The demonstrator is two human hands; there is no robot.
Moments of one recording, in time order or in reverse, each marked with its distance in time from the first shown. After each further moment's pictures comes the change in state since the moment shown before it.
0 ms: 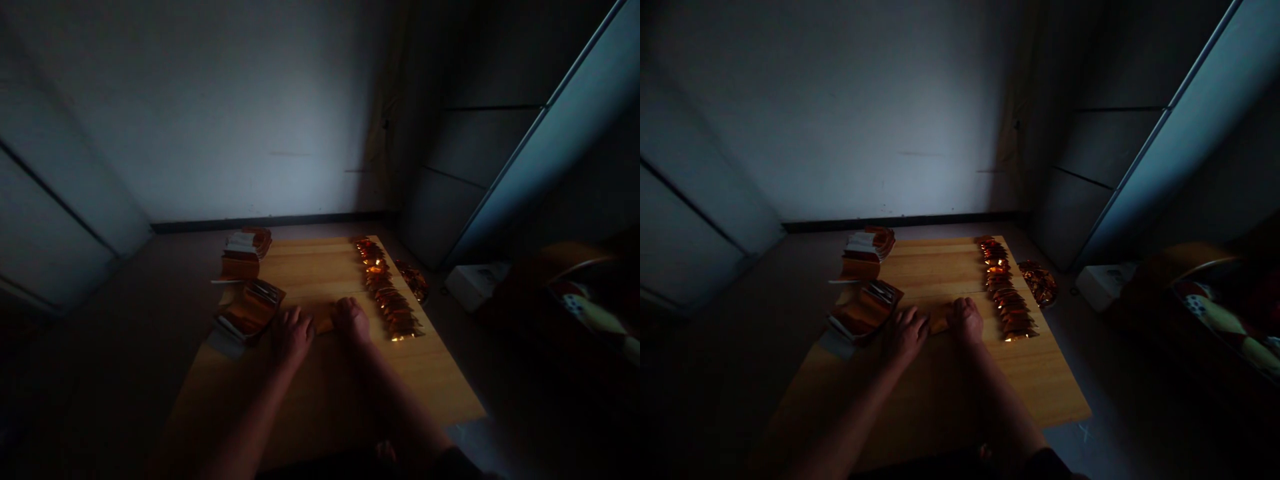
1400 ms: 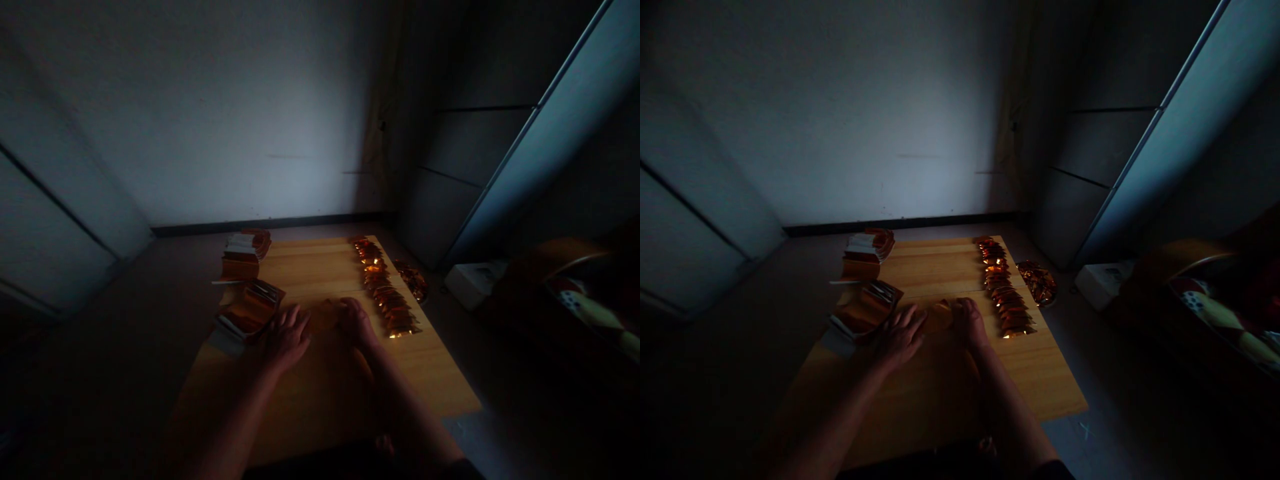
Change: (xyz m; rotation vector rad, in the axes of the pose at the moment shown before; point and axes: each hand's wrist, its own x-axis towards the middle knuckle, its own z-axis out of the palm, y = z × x) left_hand -0.005 -0.022 -0.004 -0.051 -0.193 0.099; right_hand -0.005 0.025 0.006 0.294 0.057 -0.125
